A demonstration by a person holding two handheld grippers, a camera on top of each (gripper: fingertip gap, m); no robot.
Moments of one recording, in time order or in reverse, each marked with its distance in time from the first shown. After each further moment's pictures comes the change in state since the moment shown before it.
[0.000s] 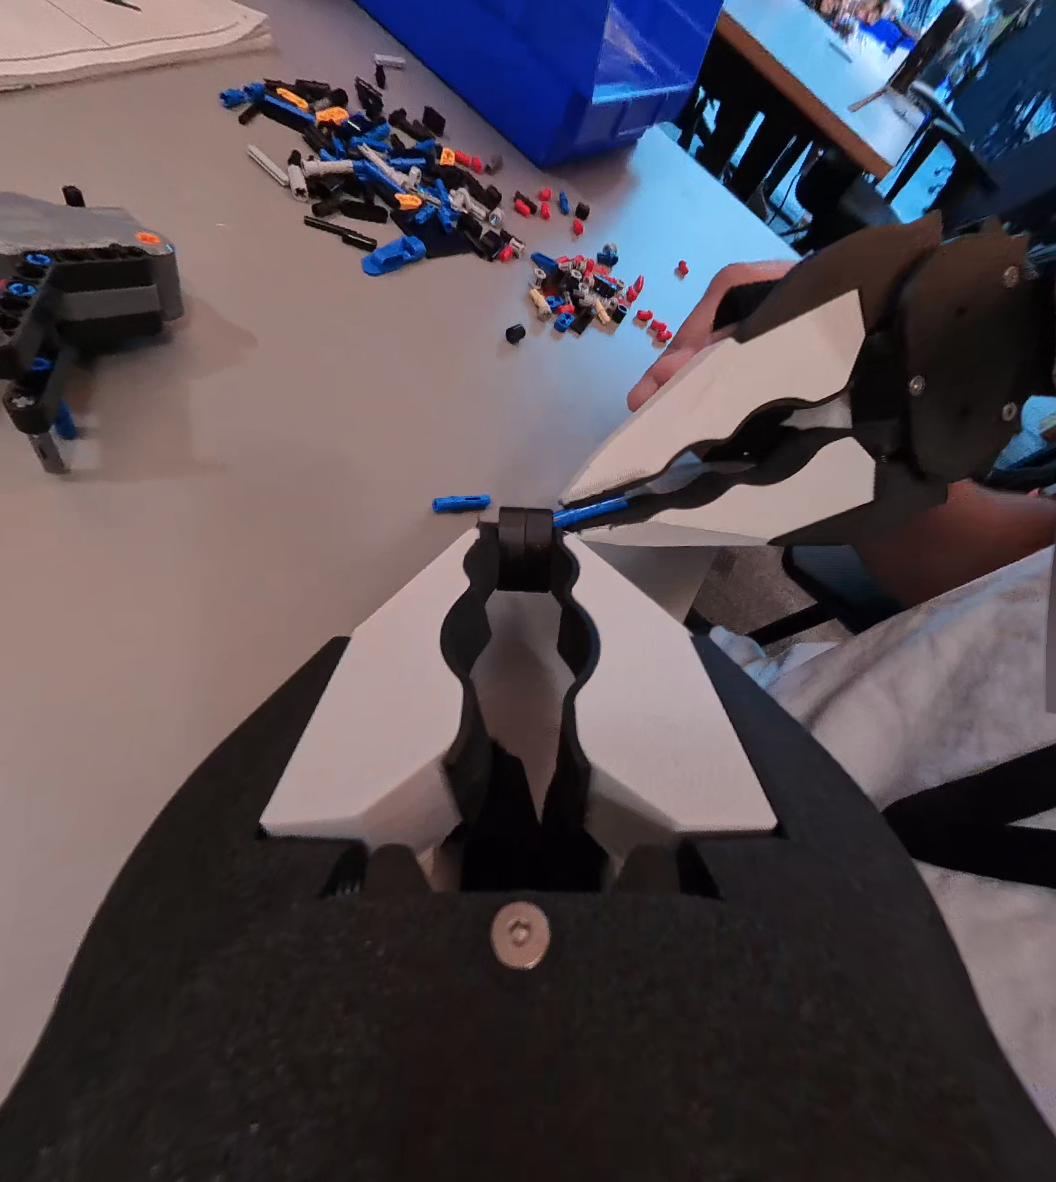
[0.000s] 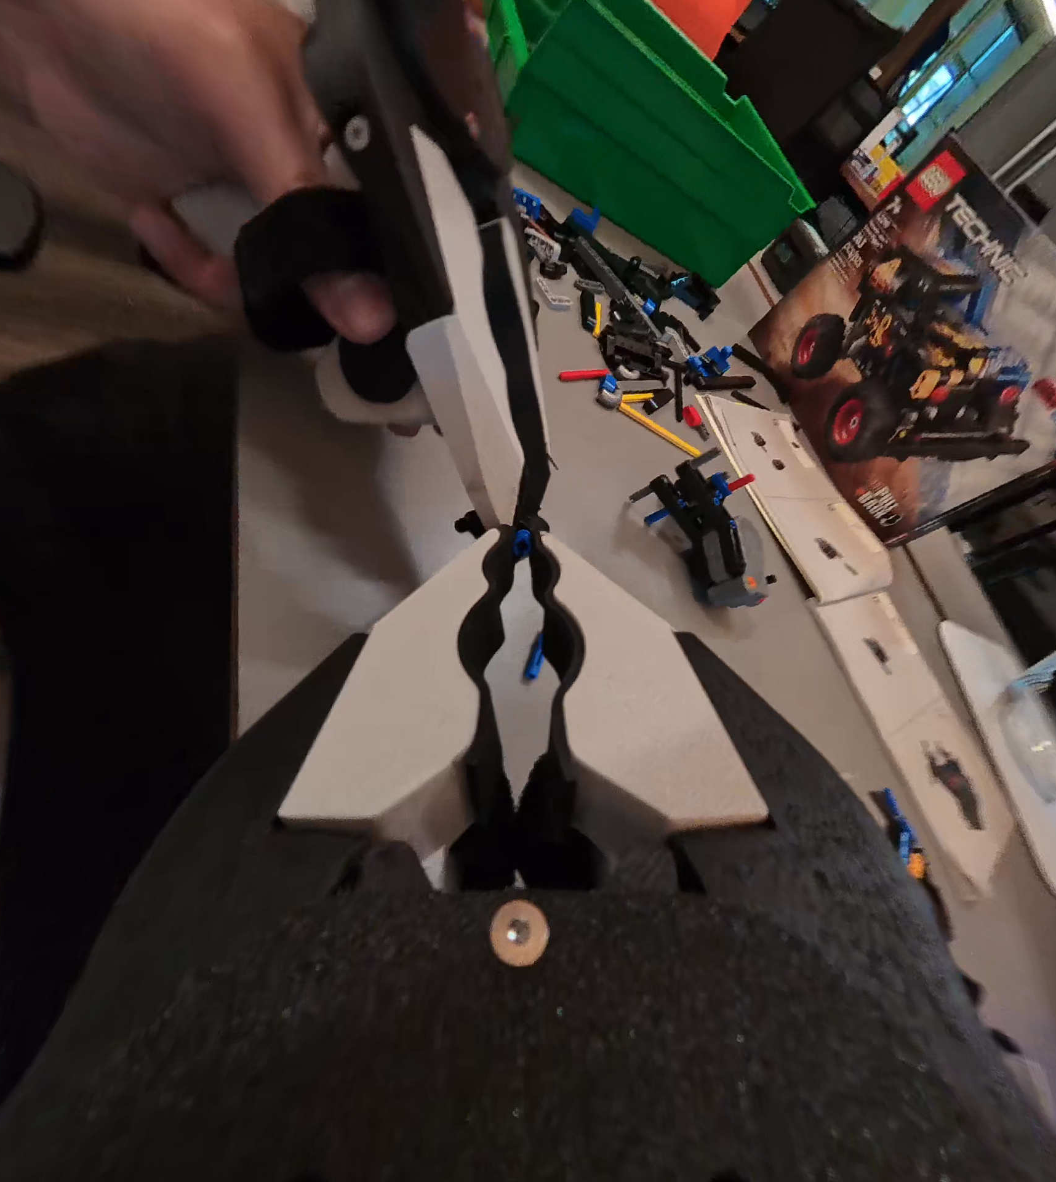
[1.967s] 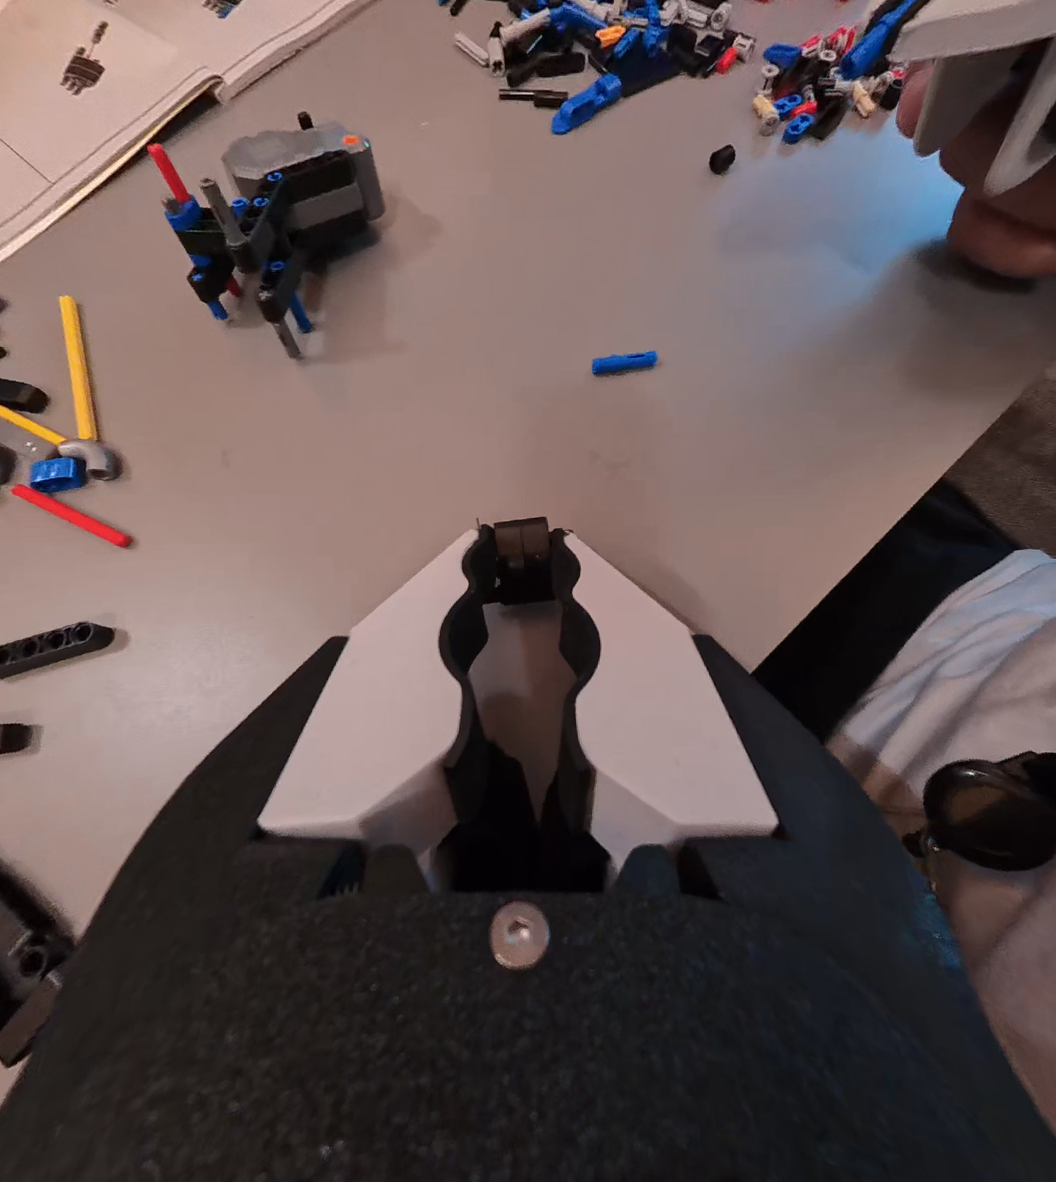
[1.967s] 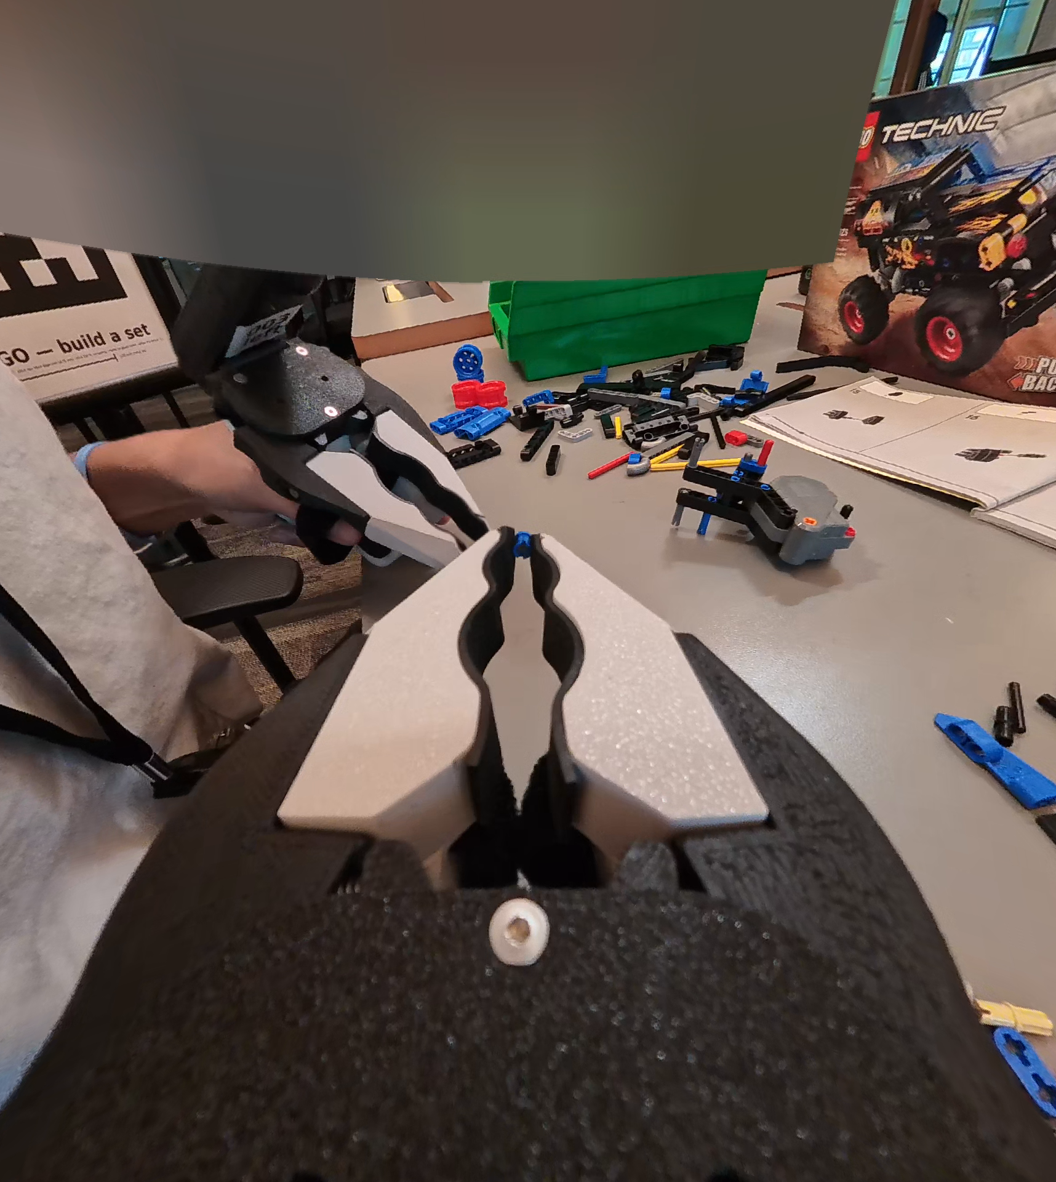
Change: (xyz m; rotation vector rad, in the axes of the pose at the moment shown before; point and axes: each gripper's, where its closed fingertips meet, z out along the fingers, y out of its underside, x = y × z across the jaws) left arm -0.040 0.036 -0.029 -0.122 -0.445 0.226; right arm 0.034 -0.003 -0.044 0.358 -0.180 0.646
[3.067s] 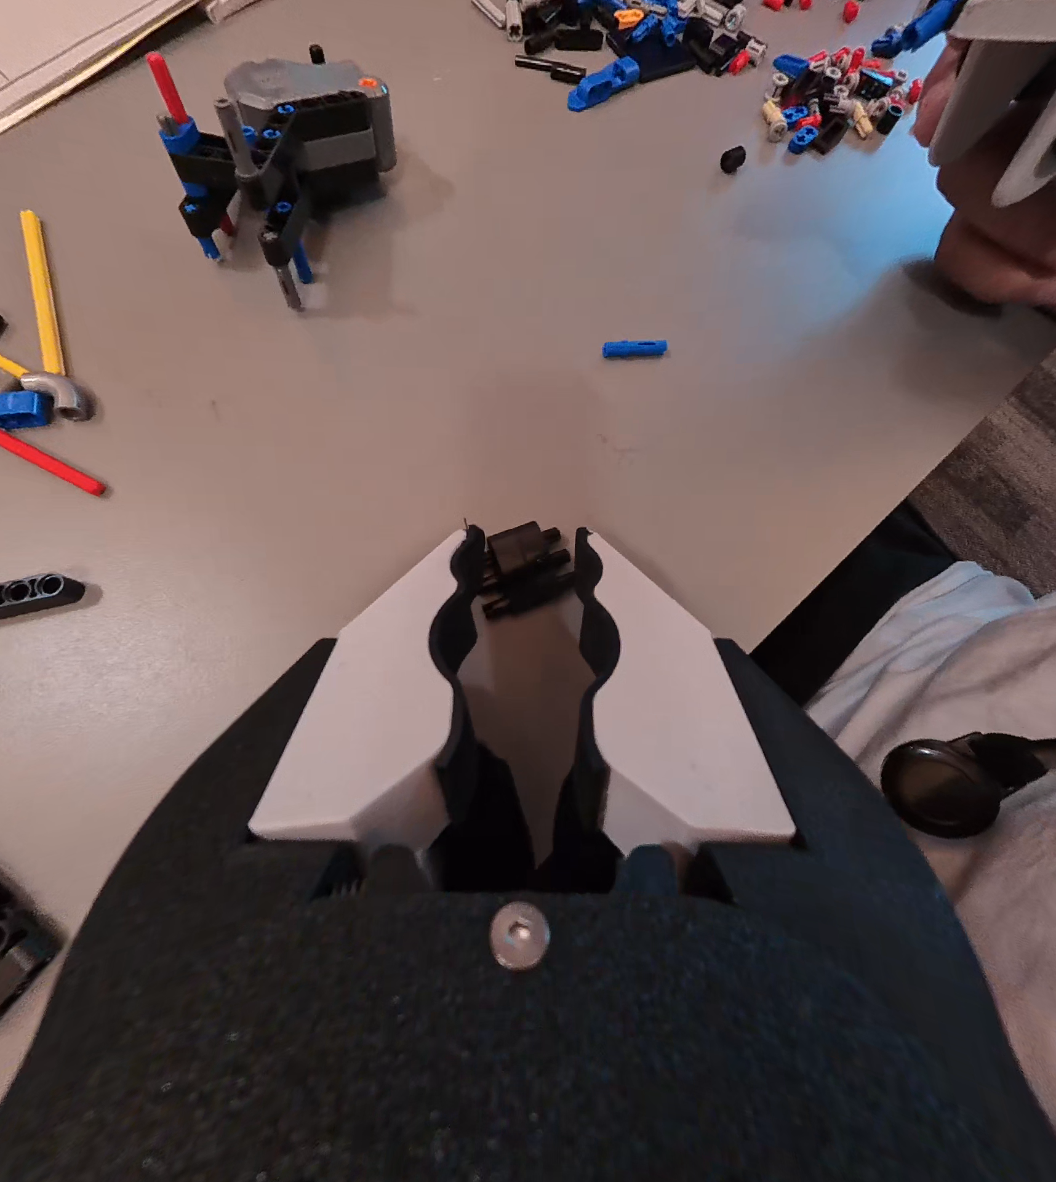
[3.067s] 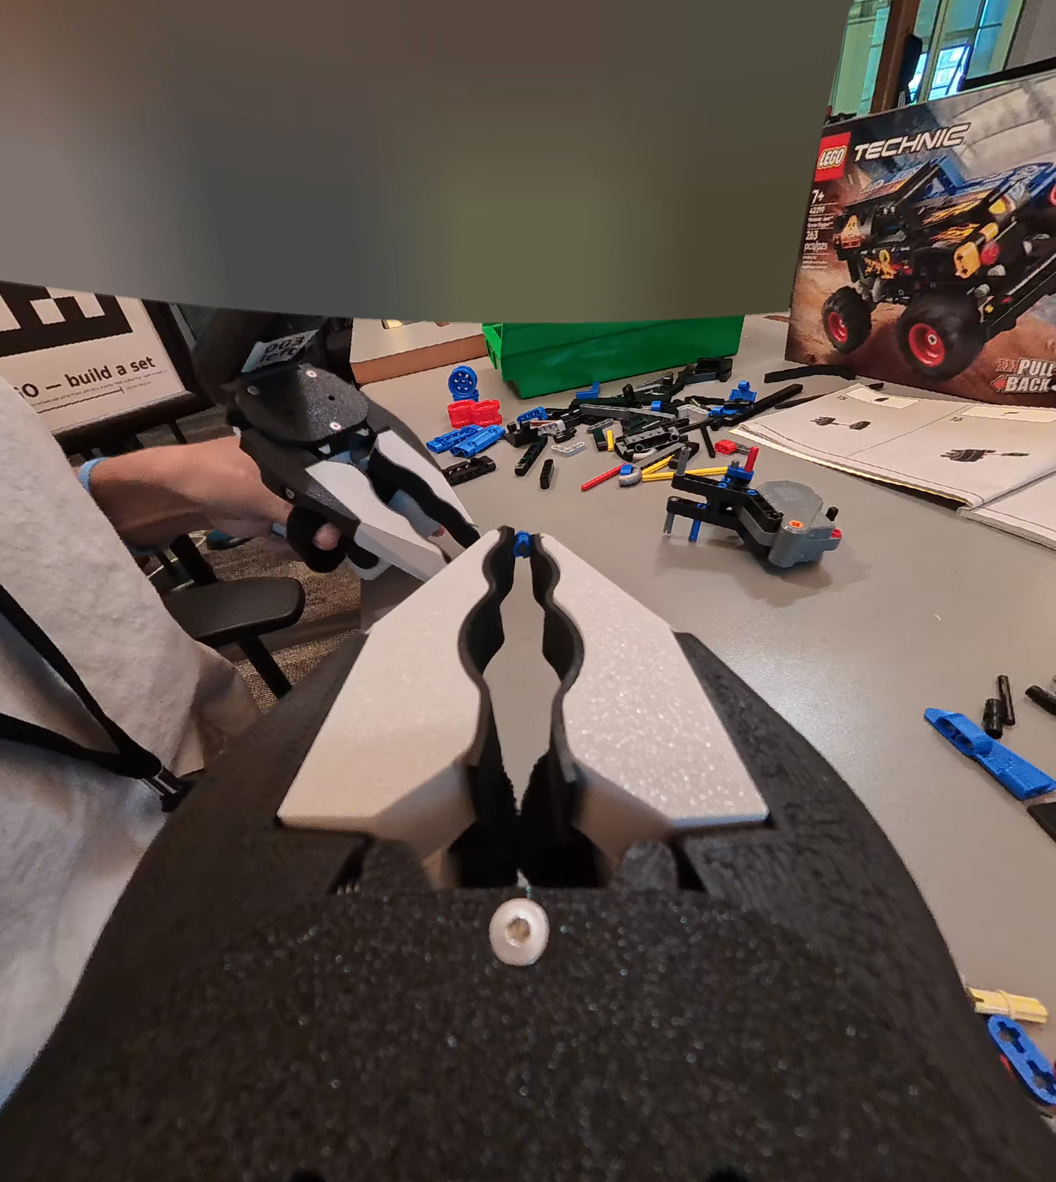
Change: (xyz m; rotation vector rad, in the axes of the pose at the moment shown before) left arm -0.003 0.006 -0.004 -0.021 0.057 -0.099; right arm 0.004 -0.004 -0.003 0.033 0.008 0.029
